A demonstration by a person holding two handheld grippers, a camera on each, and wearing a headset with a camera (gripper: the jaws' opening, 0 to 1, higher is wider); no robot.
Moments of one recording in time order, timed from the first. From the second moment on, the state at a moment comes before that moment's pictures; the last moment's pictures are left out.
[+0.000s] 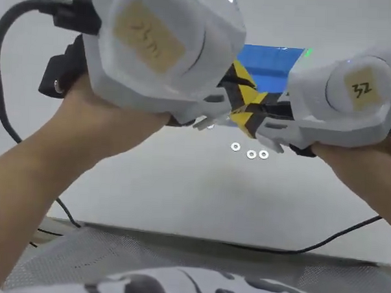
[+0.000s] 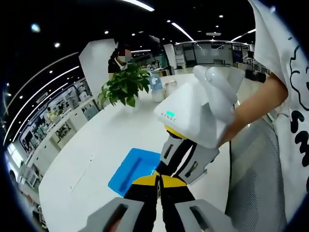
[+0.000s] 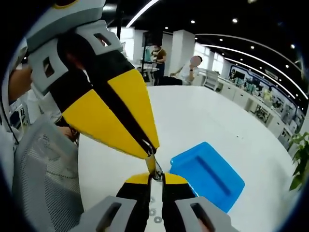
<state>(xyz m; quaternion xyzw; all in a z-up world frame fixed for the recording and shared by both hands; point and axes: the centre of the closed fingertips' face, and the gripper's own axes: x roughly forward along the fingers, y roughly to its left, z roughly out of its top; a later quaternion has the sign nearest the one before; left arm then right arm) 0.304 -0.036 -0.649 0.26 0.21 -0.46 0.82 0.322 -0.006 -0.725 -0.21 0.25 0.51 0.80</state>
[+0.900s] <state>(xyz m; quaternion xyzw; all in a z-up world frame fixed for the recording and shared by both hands) 0.333 -0.039 -0.654 0.22 0.20 -0.45 0.84 0.350 -0.017 -0.731 -0.20 0.24 0.49 0.81</state>
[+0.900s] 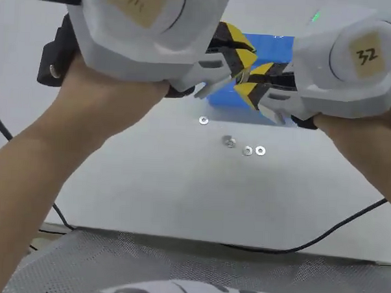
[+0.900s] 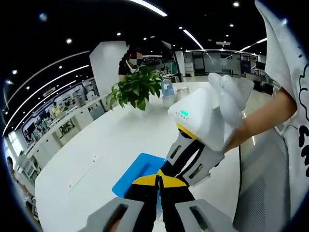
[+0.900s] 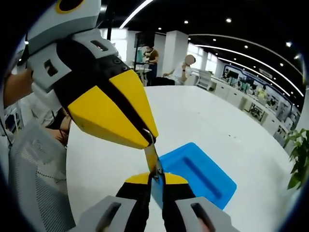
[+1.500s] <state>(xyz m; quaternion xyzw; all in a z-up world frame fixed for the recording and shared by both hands) 0.309 -0.034 -0.658 0.22 0.21 -0.45 0.84 0.314 -0.004 -0.727 -0.19 0.24 0.51 0.80</state>
